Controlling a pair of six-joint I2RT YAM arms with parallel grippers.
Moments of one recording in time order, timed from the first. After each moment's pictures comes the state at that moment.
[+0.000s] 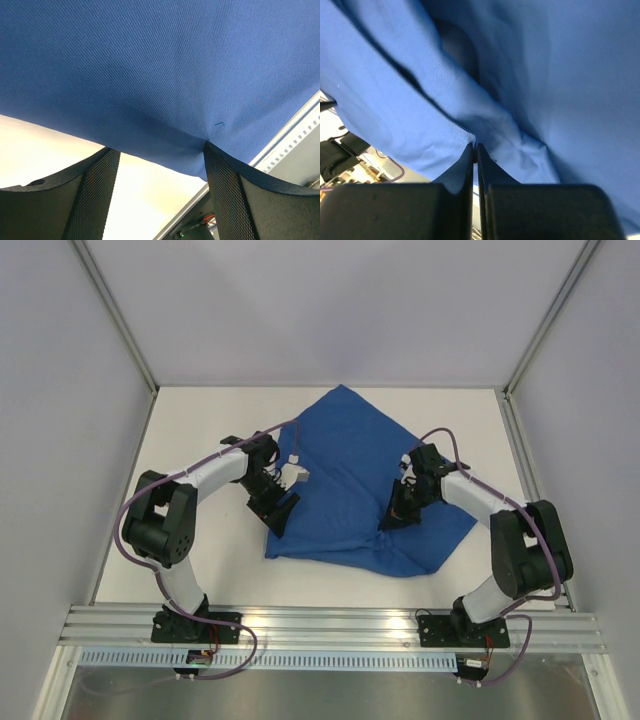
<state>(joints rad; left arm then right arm) -0.41 1.78 1.22 -0.99 0.47 0.43 0.29 1.59 0.93 -0.63 -0.51 0.54</state>
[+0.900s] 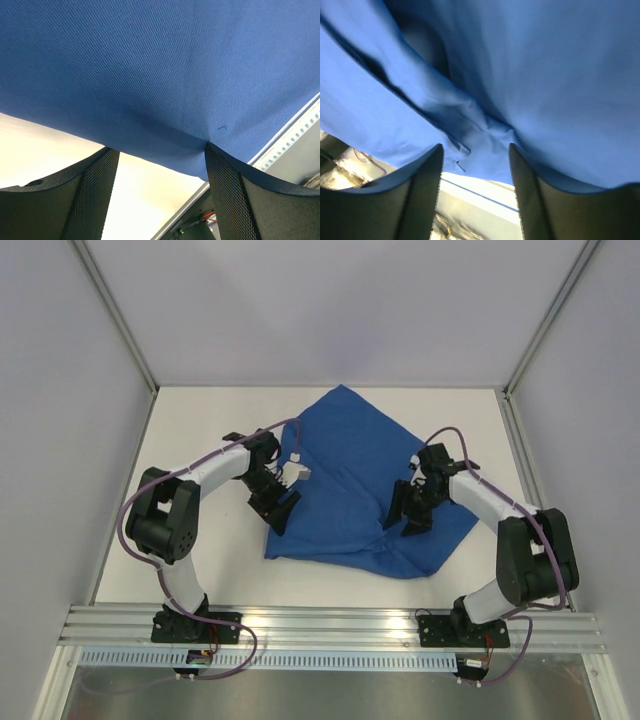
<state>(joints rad) -0.41 1.81 1.26 -1.02 0.47 0.43 0.26 1.53 0.92 -0.75 -0.44 0.46</state>
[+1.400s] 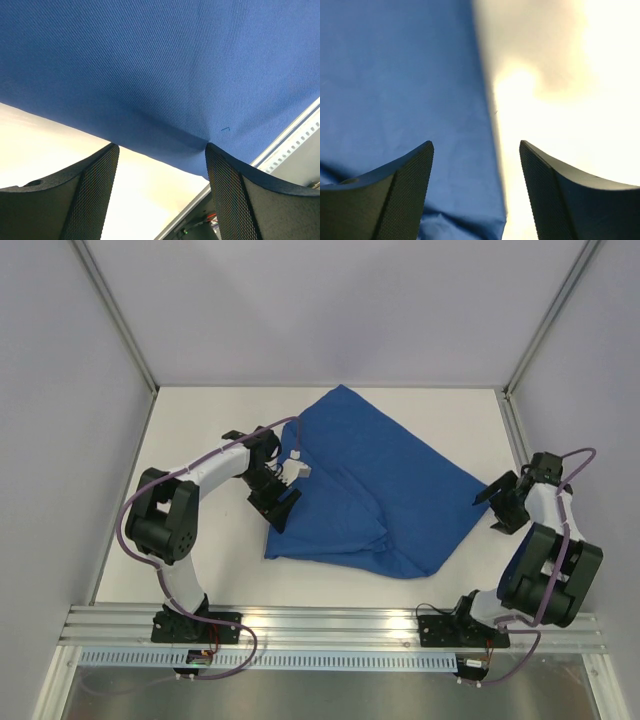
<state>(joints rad) -0.41 1.81 1.28 -1.02 0.45 0.43 -0.45 1.39 0.90 -0.67 -0.17 0.51</state>
